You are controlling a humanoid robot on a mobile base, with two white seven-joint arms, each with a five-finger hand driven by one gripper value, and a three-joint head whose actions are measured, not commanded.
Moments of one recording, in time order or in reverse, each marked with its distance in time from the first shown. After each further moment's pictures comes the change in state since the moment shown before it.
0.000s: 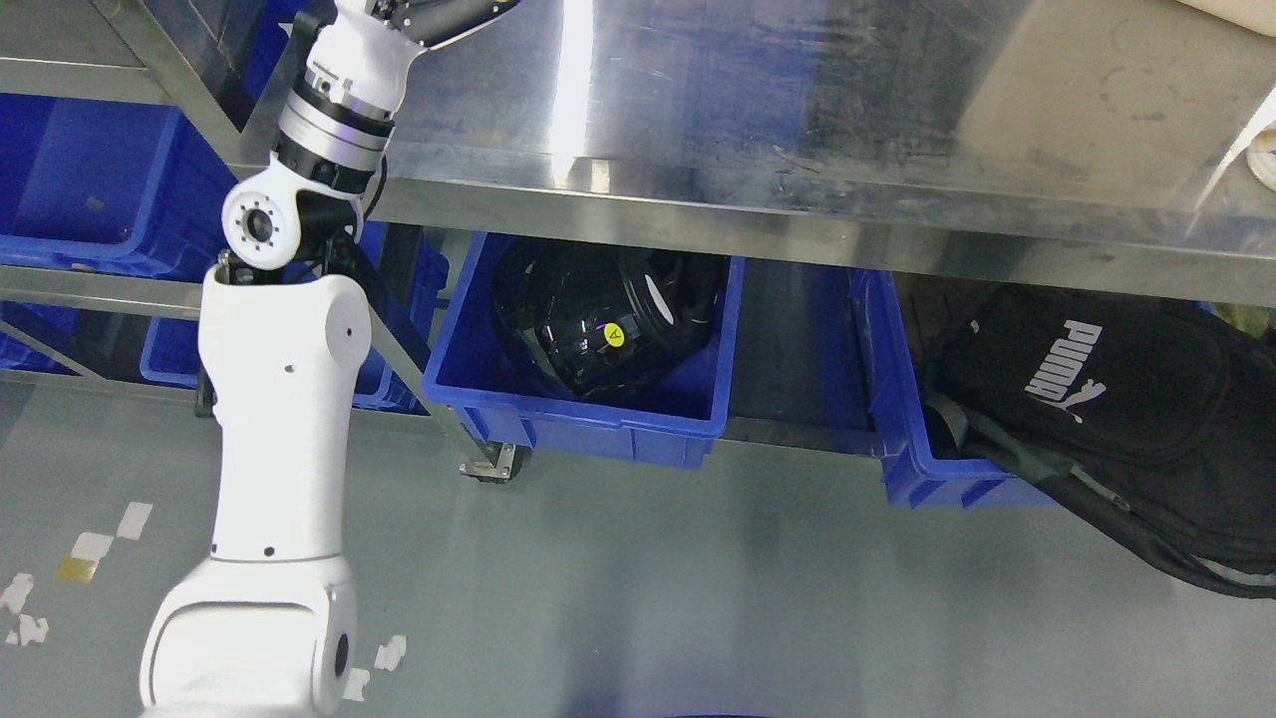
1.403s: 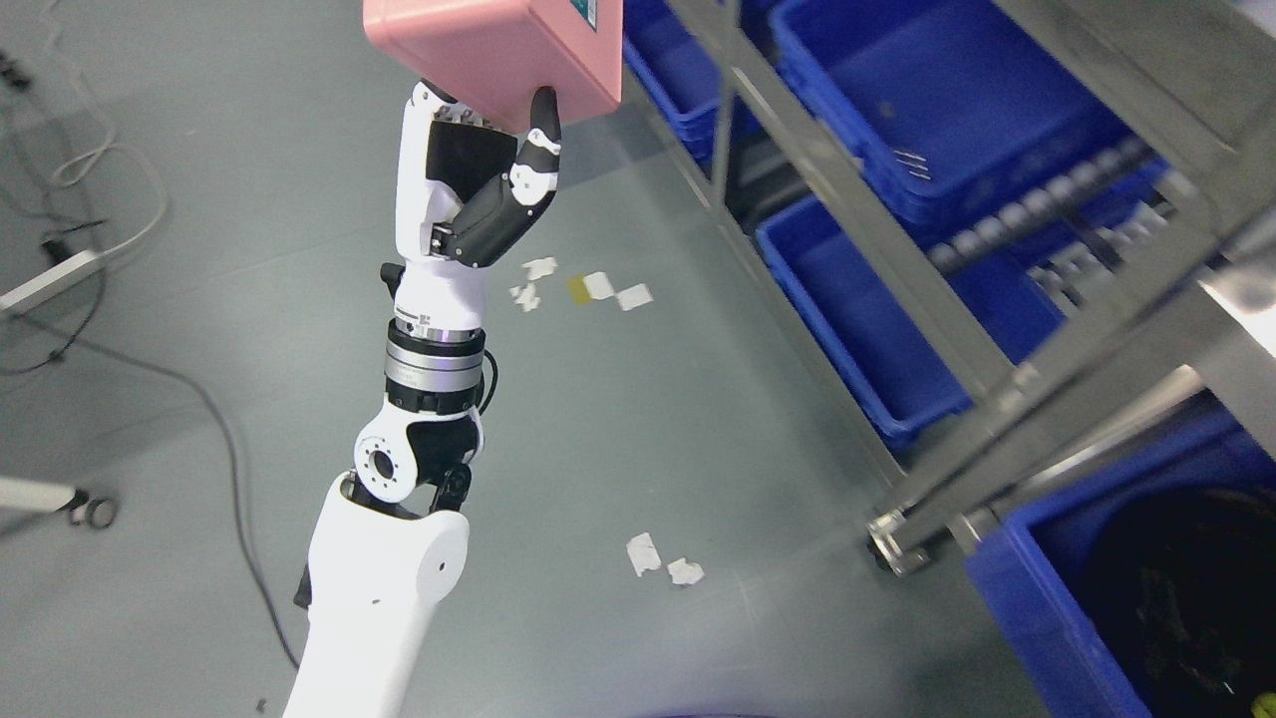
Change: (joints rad) left arm 0.403 -0.008 -0.223 -0.358 0.102 -0.096 0.312; right arm 0.000 0.000 0.000 0.000 0.000 0.001 0.003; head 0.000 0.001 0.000
